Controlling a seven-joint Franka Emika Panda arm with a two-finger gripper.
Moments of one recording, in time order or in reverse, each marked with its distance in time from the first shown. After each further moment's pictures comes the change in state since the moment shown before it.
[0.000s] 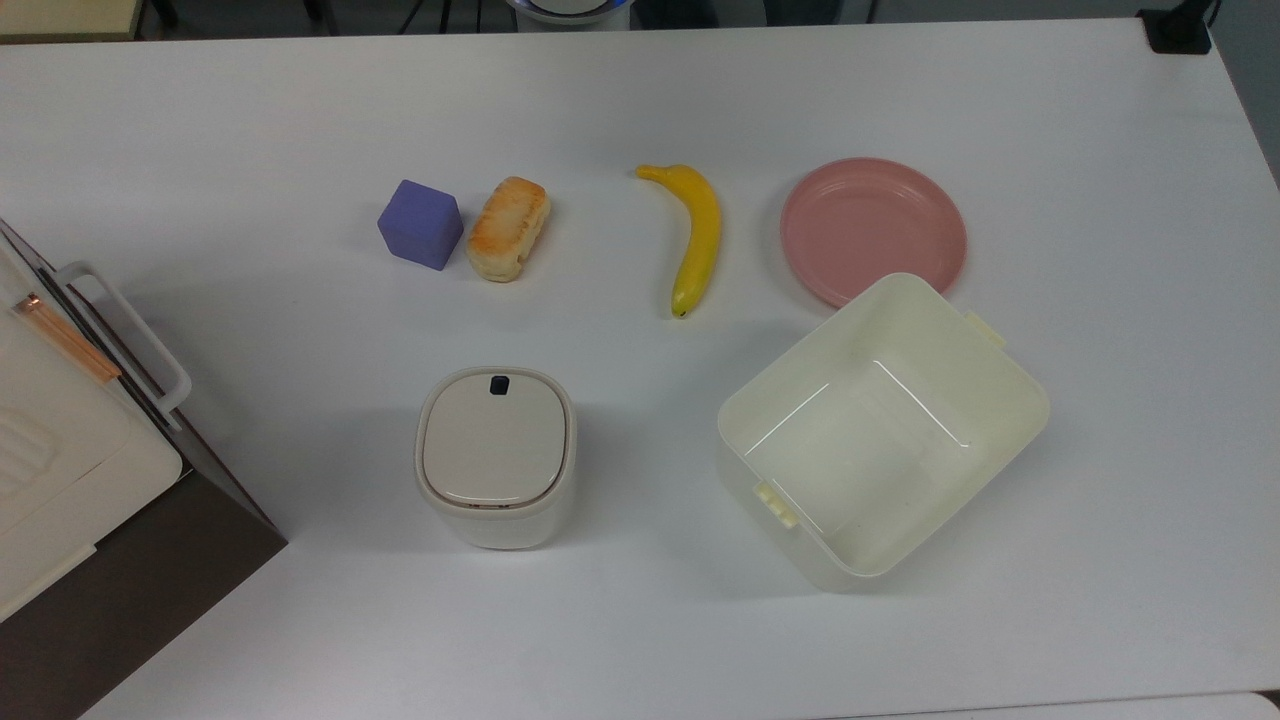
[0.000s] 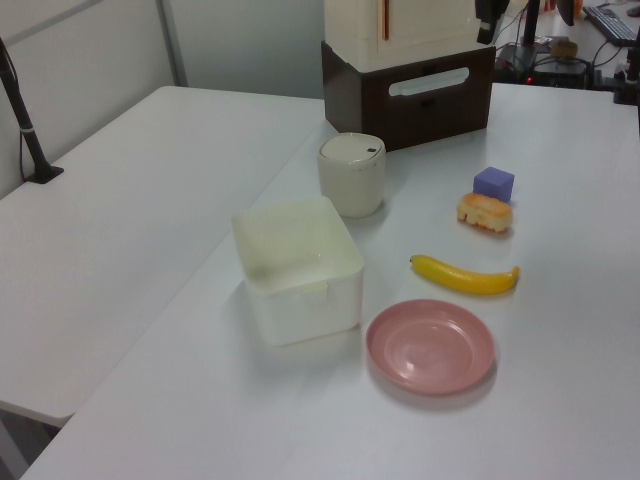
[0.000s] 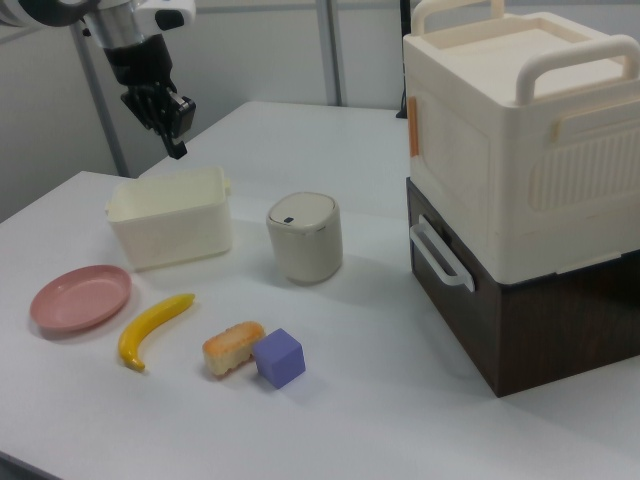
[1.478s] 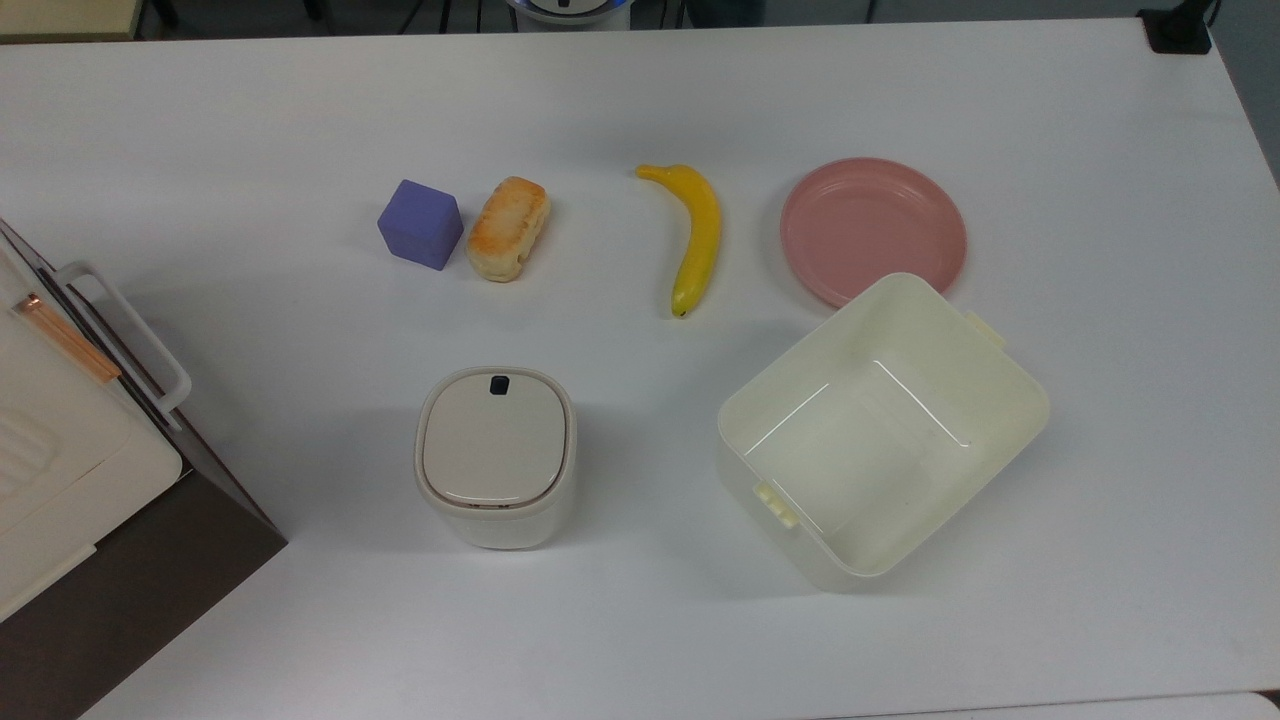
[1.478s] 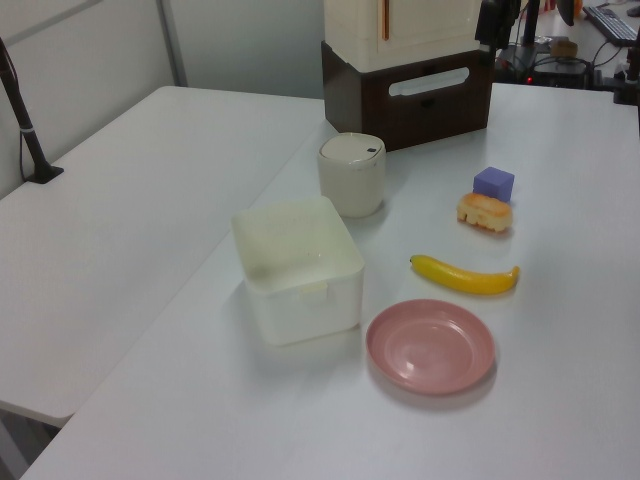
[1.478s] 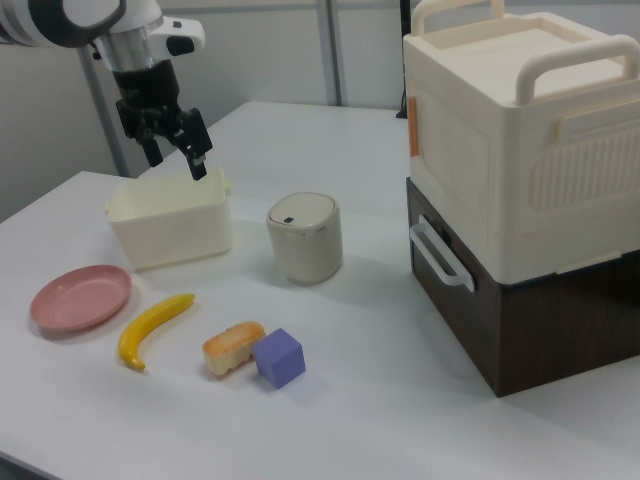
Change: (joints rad) arm 0.001 0.003 -0.003 -0.062 0.000 -0.004 -0.037
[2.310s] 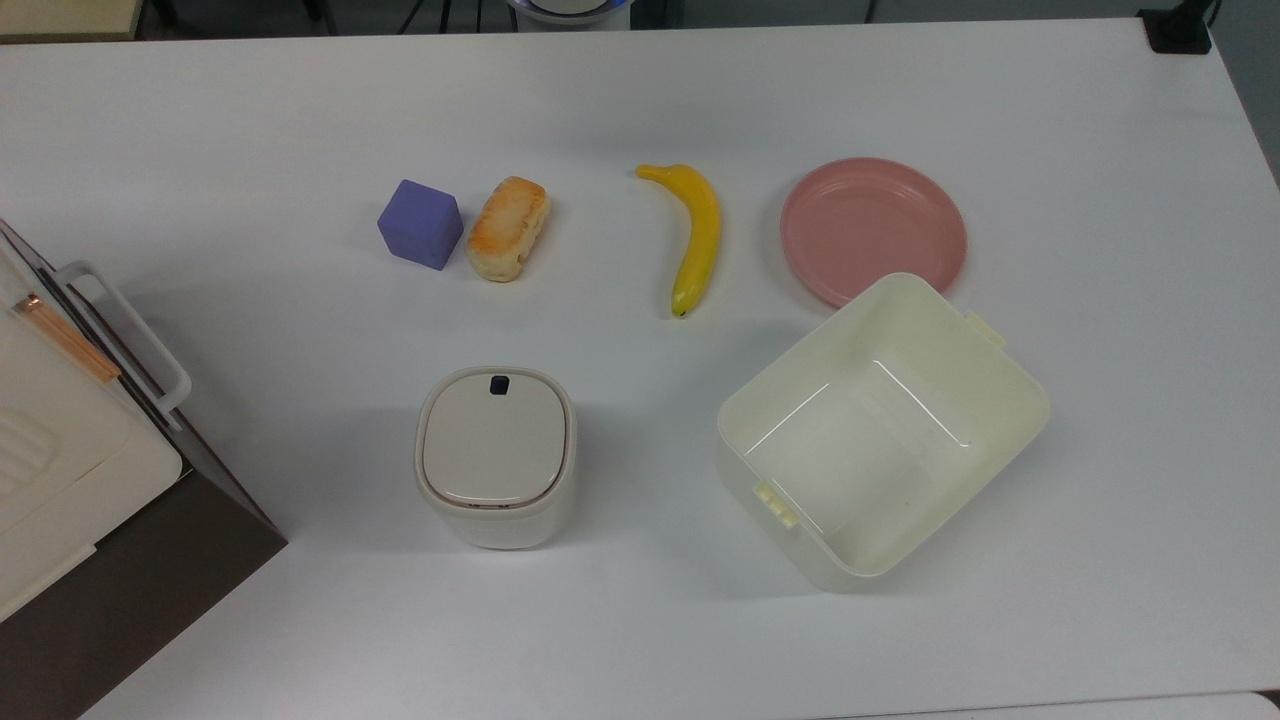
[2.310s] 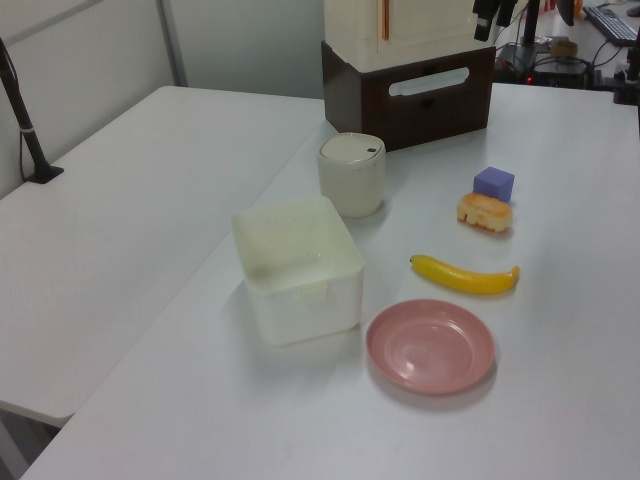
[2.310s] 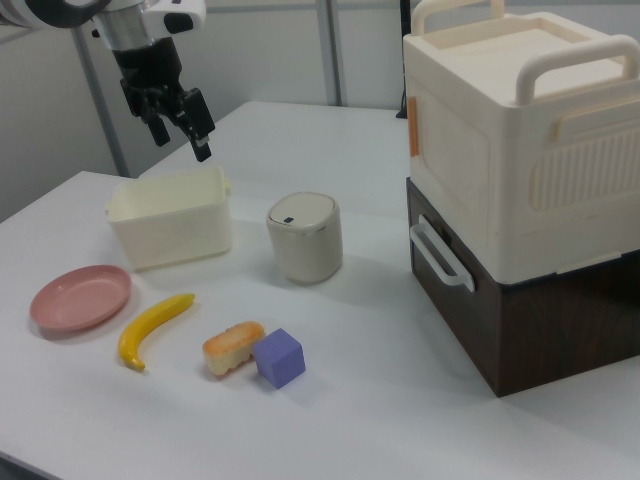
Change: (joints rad) arm 0.000 -0.003 -0.028 0.059 0.001 -0.003 0.056
